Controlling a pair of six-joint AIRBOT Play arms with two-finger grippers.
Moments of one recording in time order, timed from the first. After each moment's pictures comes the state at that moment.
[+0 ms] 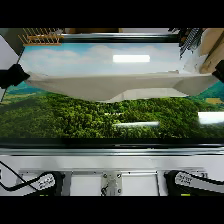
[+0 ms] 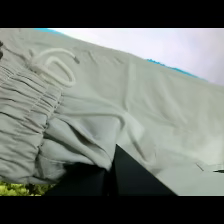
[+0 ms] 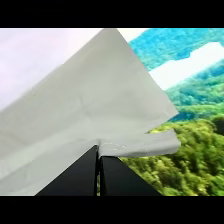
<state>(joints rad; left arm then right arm) 0.45 -1.32 1.44 1.01 -1.15 -1.37 -0.56 -1.38 1.52 -1.13 1.04 1.51</state>
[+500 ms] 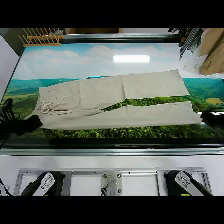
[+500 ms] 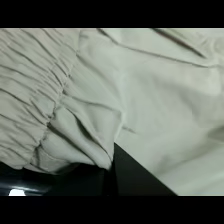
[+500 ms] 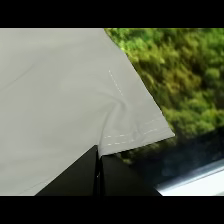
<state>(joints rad) 0.62 -1.01 0.68 1.11 -1.07 -1.21 -0.70 -1.08 0.81 -1.34 0.96 1.32</state>
